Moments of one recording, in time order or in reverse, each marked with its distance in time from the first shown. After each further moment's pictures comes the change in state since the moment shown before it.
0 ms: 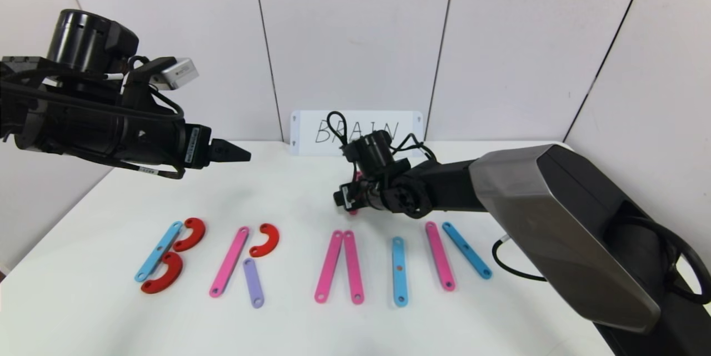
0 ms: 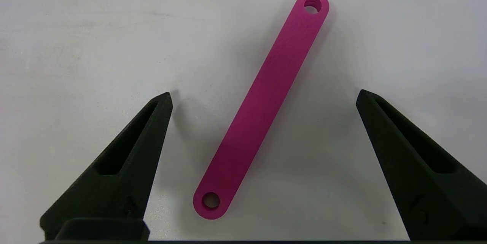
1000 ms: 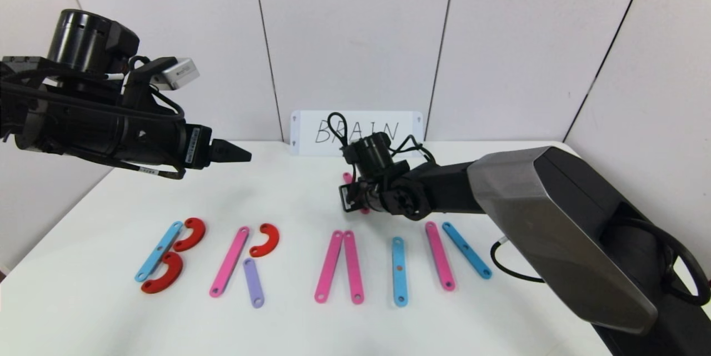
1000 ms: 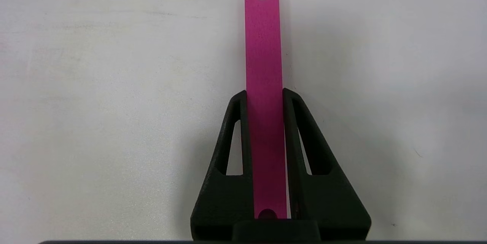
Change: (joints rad) left arm -0.003 -0.001 0.001 0.002 0.000 0.000; right arm 0.001 0.010 0.002 -0.001 0.000 0.024
